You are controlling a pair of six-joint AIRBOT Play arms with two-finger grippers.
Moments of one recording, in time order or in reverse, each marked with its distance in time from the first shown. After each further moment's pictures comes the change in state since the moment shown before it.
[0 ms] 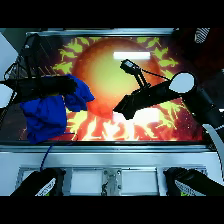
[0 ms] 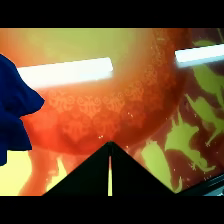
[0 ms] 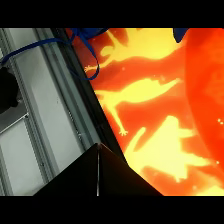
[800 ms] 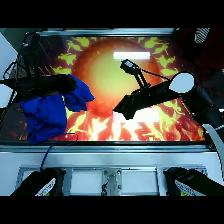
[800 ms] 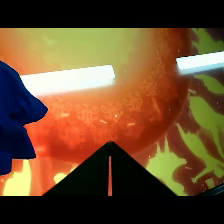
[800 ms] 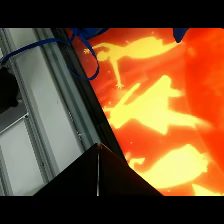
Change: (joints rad) left arm 0.000 0.000 0.000 0.025 0.033 0.003; right arm 0.000 0.000 0.000 0.000 0.000 0.000
